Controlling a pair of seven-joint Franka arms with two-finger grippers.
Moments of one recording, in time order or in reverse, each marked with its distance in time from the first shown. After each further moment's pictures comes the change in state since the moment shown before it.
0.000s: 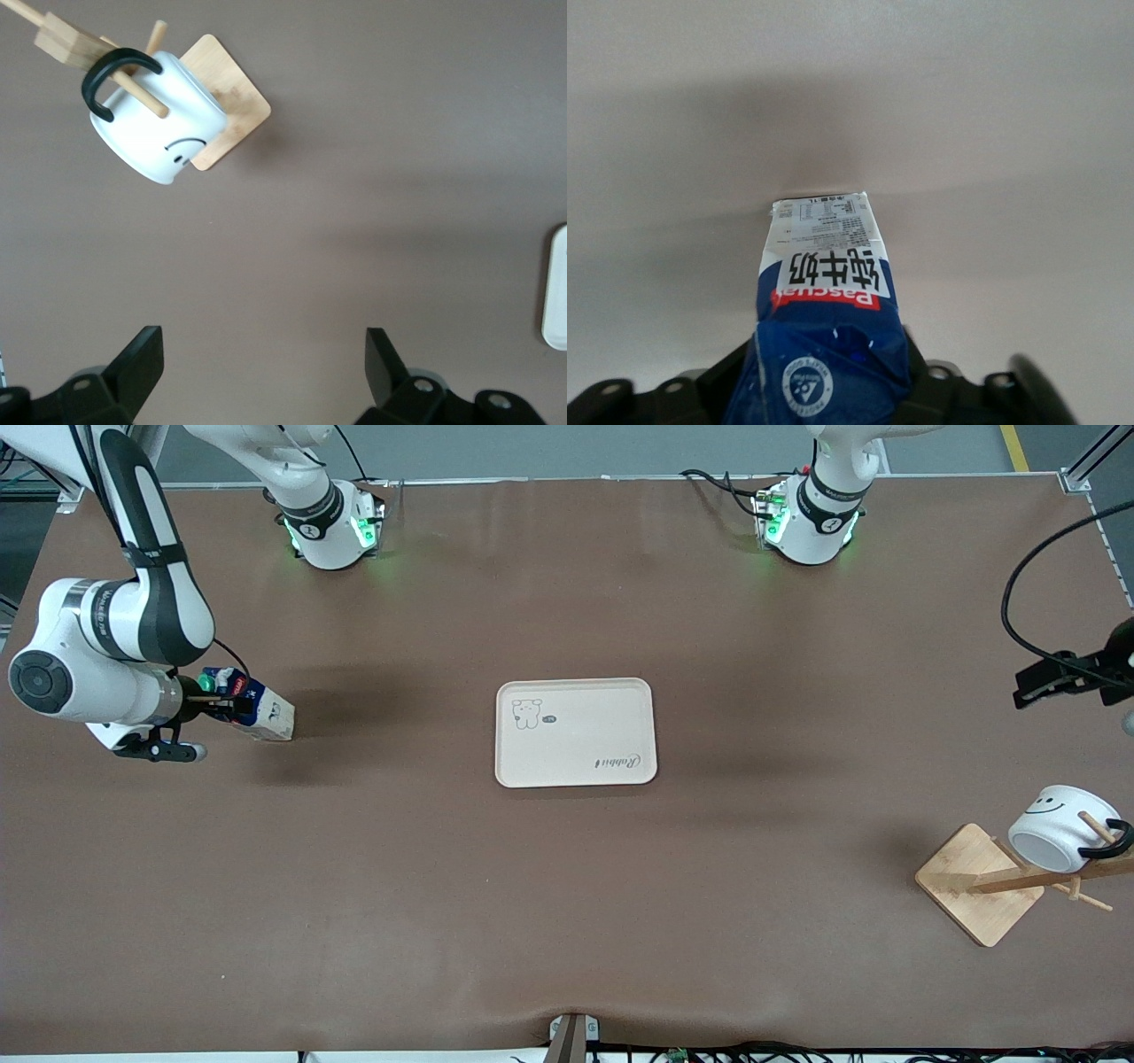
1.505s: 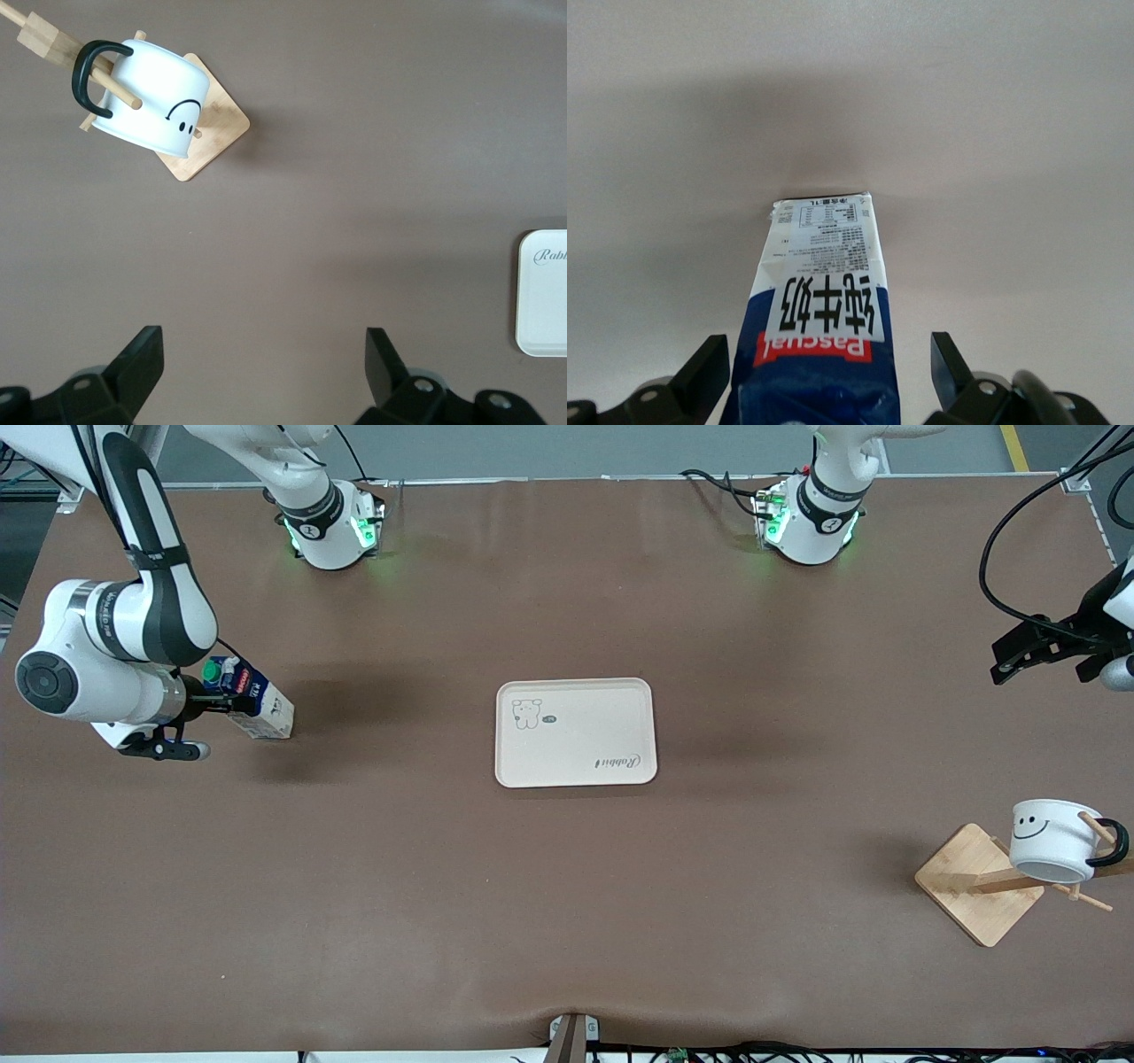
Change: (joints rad) left arm -0.054 -0.116 0.044 -0.151 -0.037 0.112 -0.024; right arm -0.003 0.002 0.000 -0.014 0.000 0.011 0.000
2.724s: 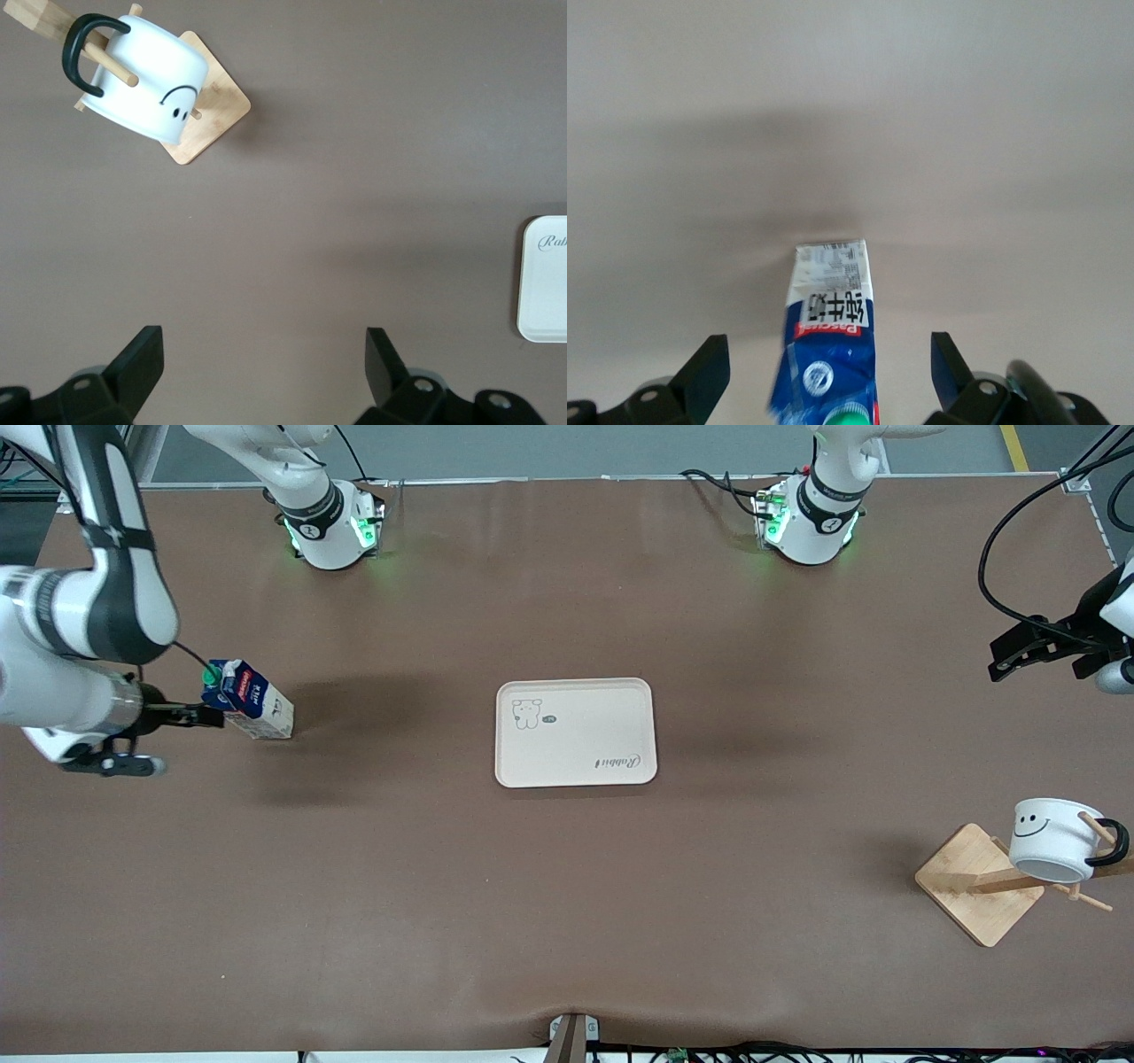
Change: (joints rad) left arm -0.003 0.006 0.007 0.003 0.000 -0.041 0.000; right arm 0.018 0.003 0.018 0.332 0.001 -0.204 -0.013
